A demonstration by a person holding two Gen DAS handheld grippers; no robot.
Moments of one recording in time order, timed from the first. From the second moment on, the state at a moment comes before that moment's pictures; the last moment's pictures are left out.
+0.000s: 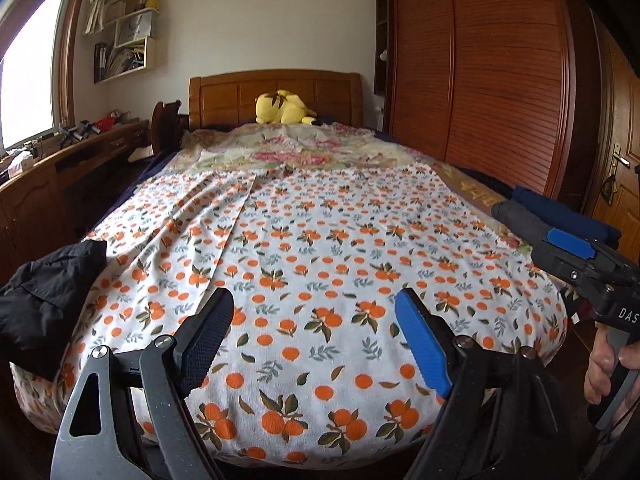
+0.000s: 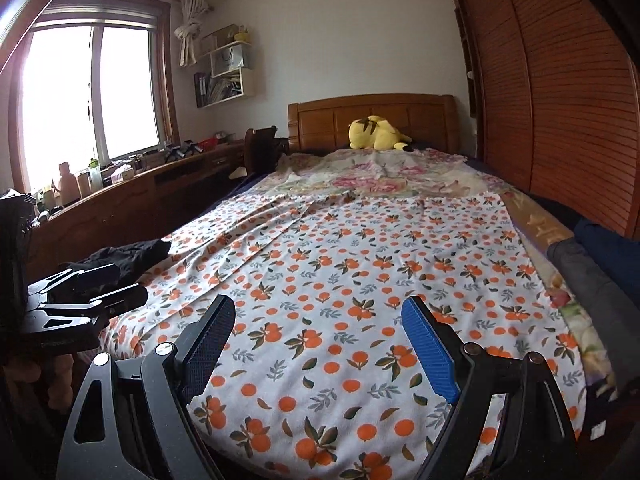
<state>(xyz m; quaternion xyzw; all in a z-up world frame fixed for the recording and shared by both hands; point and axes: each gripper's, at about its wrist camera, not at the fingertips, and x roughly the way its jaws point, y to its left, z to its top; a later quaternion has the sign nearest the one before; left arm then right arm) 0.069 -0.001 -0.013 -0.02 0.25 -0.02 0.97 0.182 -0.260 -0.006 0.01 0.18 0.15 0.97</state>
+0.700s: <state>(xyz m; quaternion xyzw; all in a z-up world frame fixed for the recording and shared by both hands) 0.033 -0.001 0.011 -0.03 0.20 -0.01 0.98 0.129 -0.266 0.009 0.02 0.13 0.14 0.98</state>
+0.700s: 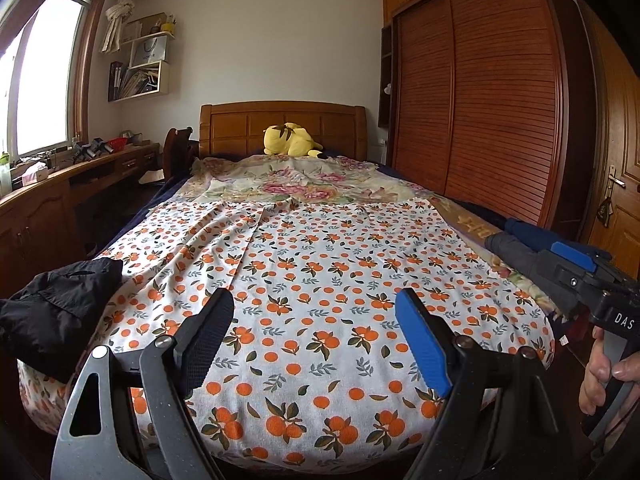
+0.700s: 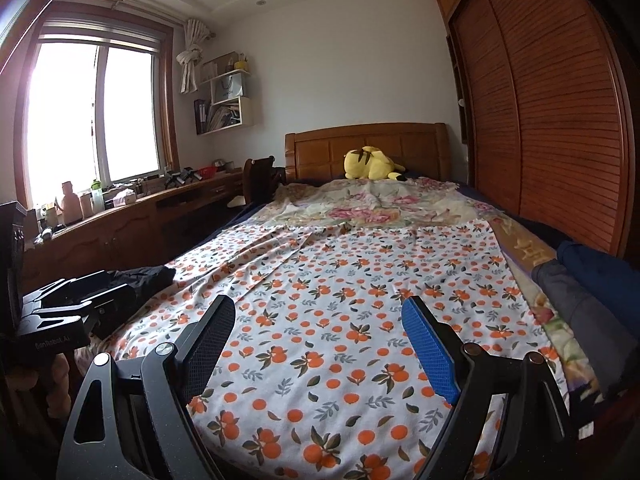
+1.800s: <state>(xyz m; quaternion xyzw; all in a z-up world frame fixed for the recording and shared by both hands) 0.032 -0.004 0.005 -0.03 0.21 -0.01 0.98 0.134 -0.271 0.010 0.01 0.14 0.15 0.98</state>
